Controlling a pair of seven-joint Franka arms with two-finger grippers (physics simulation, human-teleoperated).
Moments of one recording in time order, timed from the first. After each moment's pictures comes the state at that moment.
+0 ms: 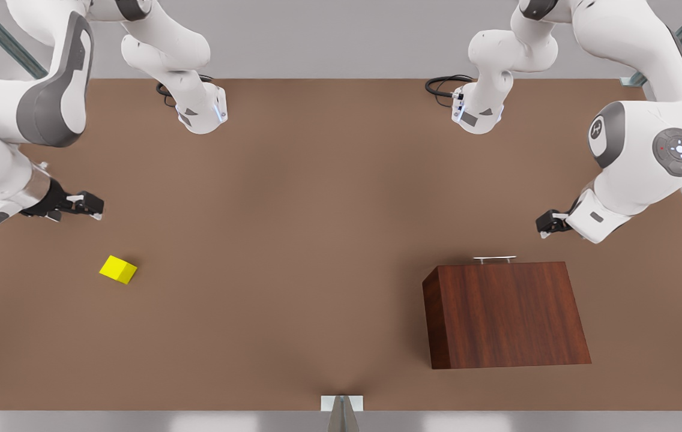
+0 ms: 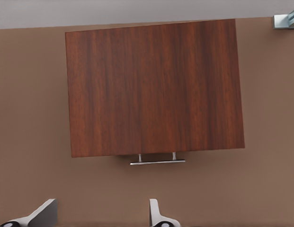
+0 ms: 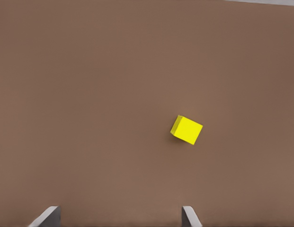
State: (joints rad) left arm -0.12 0.19 0.06 -1.46 0.03 1.67 -0.04; right arm 0.02 0.19 -0.06 -1.37 -0.02 1.50 -0.09
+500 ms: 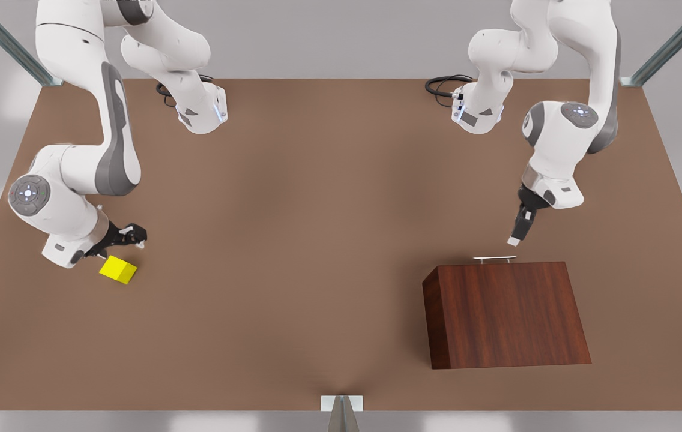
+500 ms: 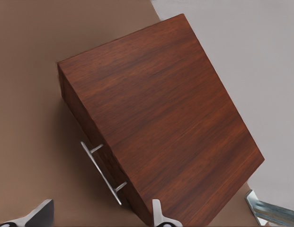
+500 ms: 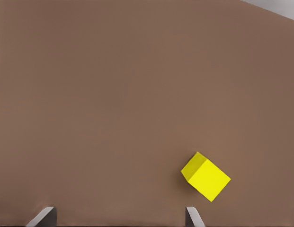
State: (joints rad) left arm -0.16 -0.15 0.02 -2.34 0.01 2.62 -1.25; right arm 0.03 0.22 -0.03 -1.75 -0.03 1.94 -0.42
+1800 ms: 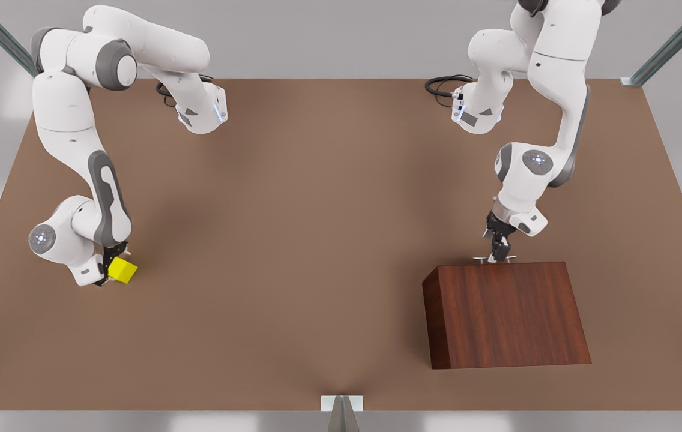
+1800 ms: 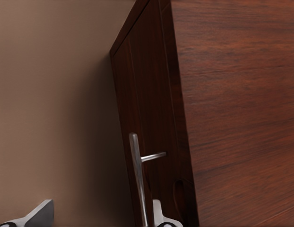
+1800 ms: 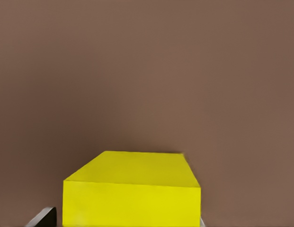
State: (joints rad) left arm -0.17 0.14 0.01 -2.41 0.02 2.90 -1.63; right arm -0.17 0.61 -0.12 -1.92 0.11 2.46 -1.53
